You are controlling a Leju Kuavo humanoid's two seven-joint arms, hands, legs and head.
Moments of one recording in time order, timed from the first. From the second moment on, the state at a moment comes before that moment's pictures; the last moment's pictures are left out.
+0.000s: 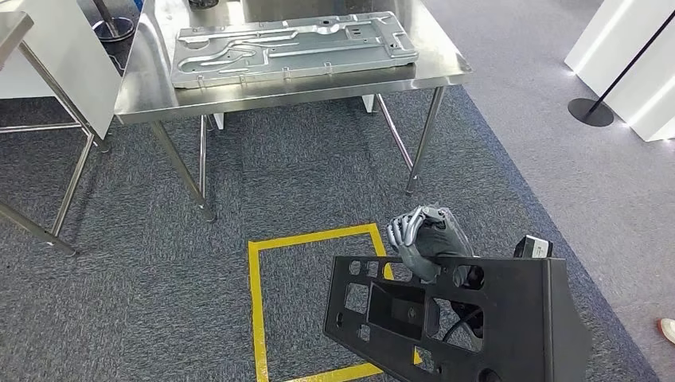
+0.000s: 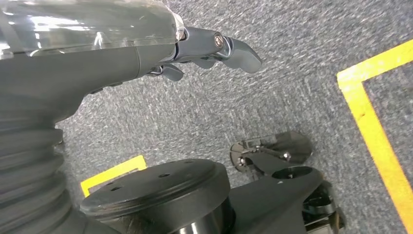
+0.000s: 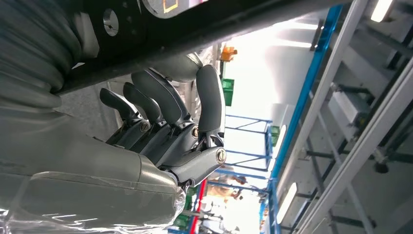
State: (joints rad) left arm -0.09 -0.21 1.02 -0.20 -1.29 0.10 -0.11; right arm -0.22 -0.19 0.22 -1.67 -0.23 0.63 -0.49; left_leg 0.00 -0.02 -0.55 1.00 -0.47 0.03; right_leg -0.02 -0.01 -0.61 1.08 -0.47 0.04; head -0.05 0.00
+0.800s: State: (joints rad) left arm -0.09 -0.21 1.02 -0.20 -1.31 0.10 -0.11; right arm -0.19 -0.19 0.22 -1.67 -0.25 0.62 -0.51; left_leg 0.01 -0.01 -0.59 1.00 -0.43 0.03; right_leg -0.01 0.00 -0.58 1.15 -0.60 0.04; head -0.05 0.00
